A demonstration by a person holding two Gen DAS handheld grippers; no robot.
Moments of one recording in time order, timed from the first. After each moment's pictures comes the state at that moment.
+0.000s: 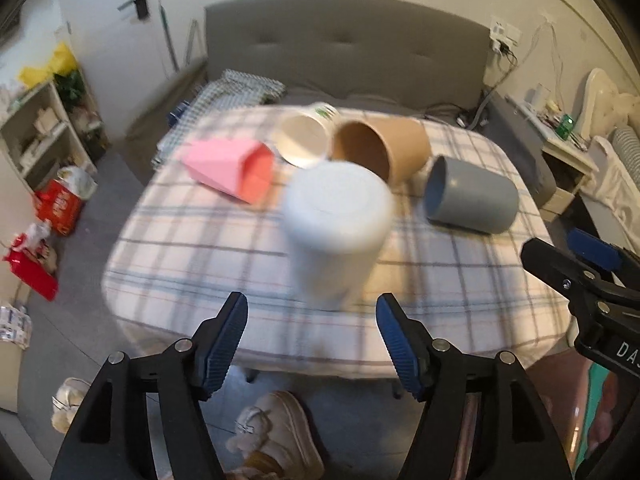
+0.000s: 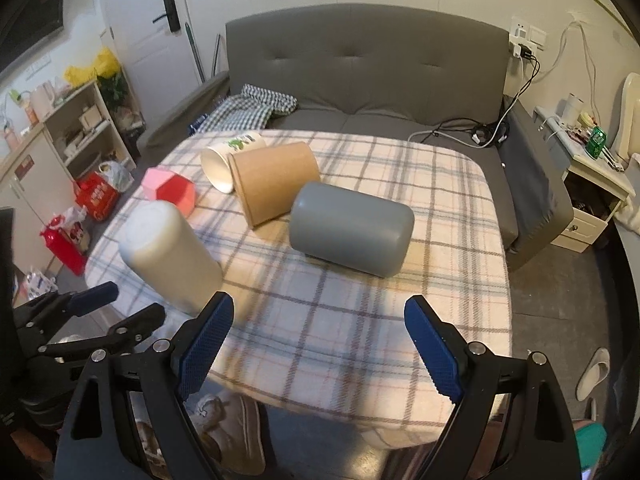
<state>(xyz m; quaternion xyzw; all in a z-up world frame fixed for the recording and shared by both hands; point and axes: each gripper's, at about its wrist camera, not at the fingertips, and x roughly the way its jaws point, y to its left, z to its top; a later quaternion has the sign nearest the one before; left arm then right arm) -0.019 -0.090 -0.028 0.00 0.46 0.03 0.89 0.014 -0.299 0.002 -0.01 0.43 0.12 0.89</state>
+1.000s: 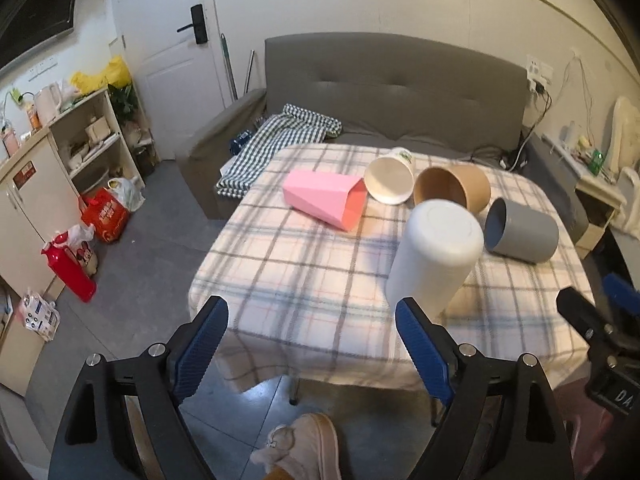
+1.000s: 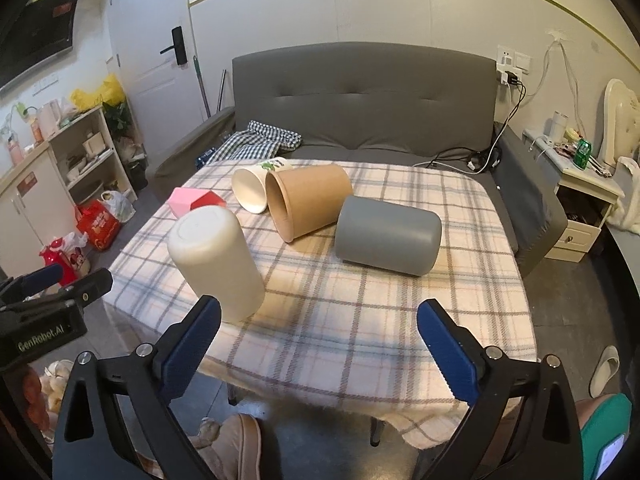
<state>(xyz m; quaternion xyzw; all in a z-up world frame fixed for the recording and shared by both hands) -0.054 -0.034 -0.013 -0.01 0.40 0.10 0.91 -0.035 -0.264 0.002 0.00 0.36 0.11 0.93</state>
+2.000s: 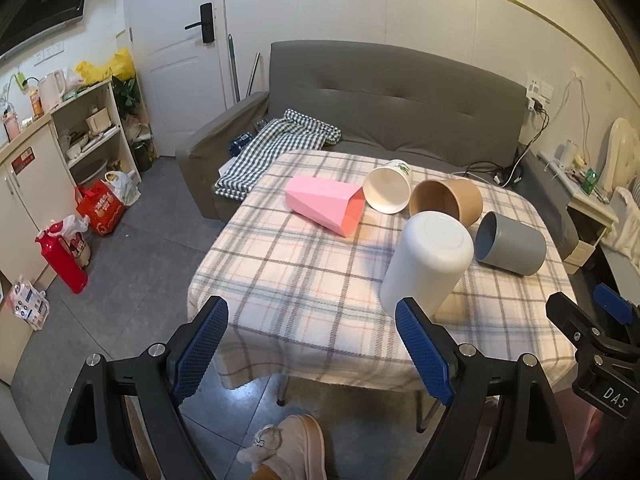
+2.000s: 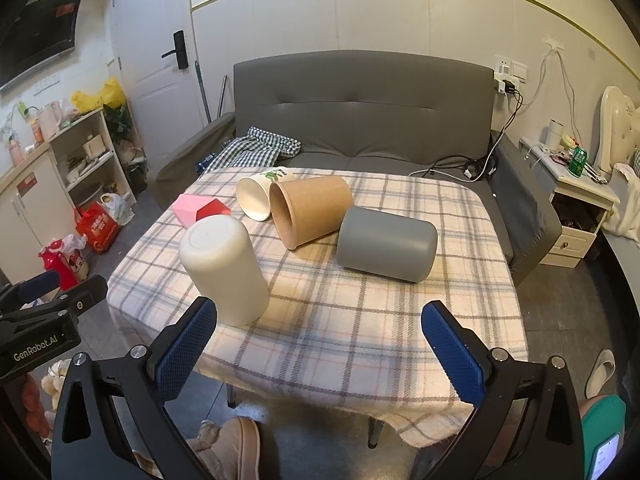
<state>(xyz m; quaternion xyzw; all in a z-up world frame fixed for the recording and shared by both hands) -0.065 -0.027 -0.001 -0.03 0.39 0.10 0.92 -0.043 -0.261 0.014 0.00 0.36 0.10 0.93</state>
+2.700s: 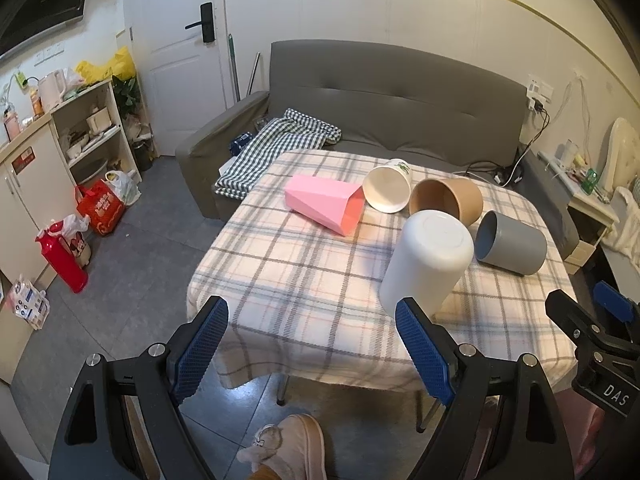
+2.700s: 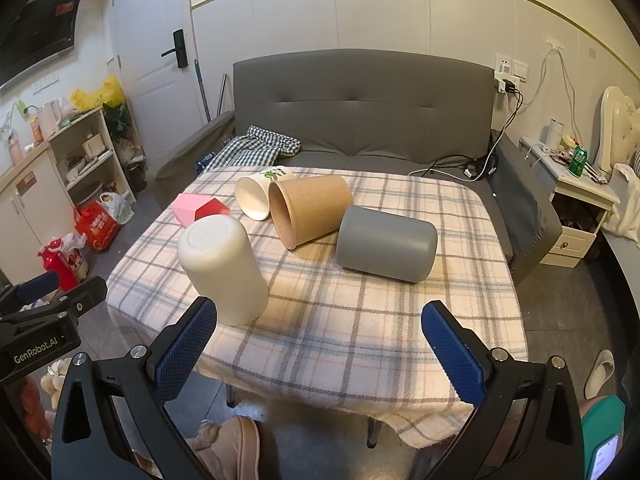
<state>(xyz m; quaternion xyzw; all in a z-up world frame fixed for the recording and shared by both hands) -0.063 -0.028 -0.003 -0.04 0.39 0.10 0.92 -0.040 -0.260 0.010 -0.01 0.36 0.10 0.93</state>
